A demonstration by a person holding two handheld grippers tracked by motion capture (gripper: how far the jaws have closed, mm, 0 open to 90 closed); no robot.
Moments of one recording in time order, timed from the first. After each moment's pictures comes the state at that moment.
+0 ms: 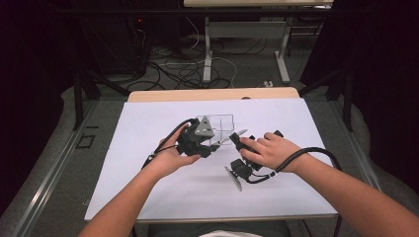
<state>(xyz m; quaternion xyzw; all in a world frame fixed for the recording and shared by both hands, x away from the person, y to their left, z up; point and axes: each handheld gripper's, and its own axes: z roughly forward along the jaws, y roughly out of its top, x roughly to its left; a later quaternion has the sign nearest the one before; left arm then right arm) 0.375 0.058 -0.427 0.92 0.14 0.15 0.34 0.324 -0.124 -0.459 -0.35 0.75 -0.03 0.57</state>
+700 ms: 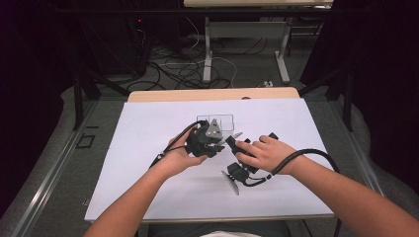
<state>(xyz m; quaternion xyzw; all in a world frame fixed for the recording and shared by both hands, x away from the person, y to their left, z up) 0.379 0.038 -0.434 0.93 0.13 0.15 0.31 0.321 -0.116 -0.468 -0.36 0.74 -0.03 0.57</state>
